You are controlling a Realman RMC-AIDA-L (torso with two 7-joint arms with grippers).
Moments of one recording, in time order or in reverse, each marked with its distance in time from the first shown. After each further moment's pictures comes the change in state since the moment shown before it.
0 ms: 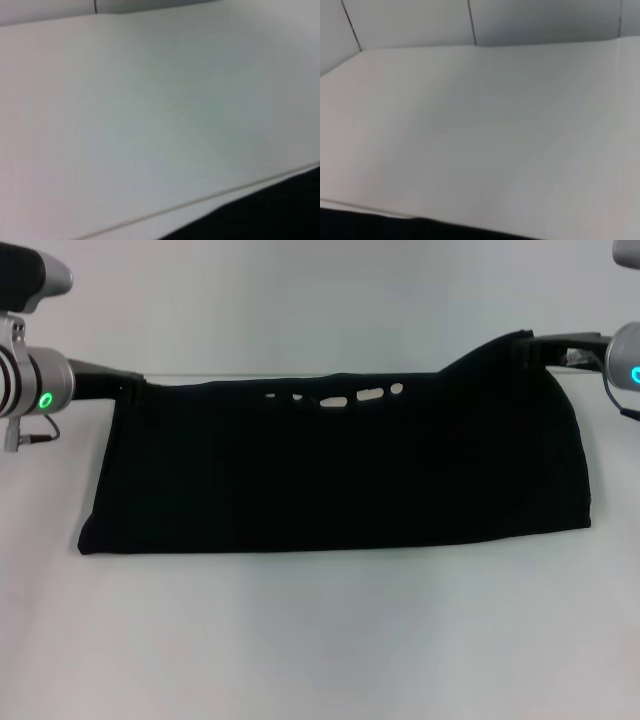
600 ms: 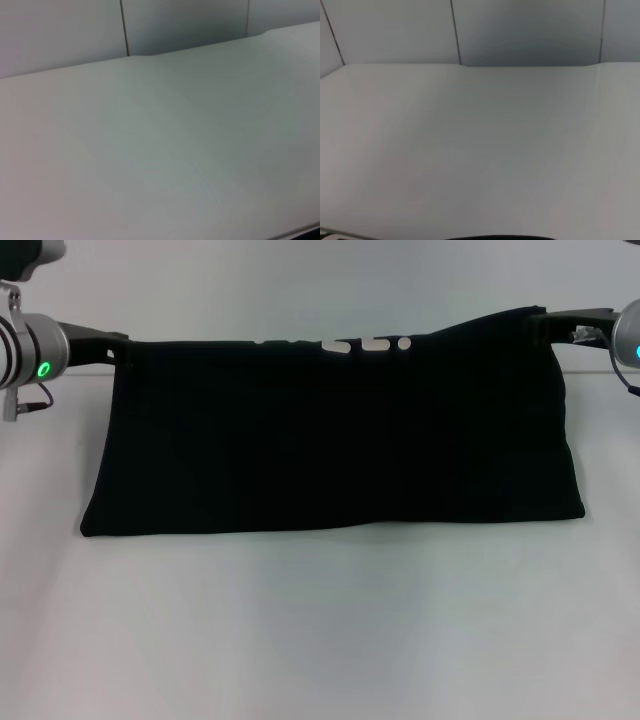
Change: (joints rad) left arm -0.032 0.002 0.001 -0.011 -0.002 -0.121 -0.003; right arm 0.024 -0.010 -0.008 0.002 0.001 0.065 0.000
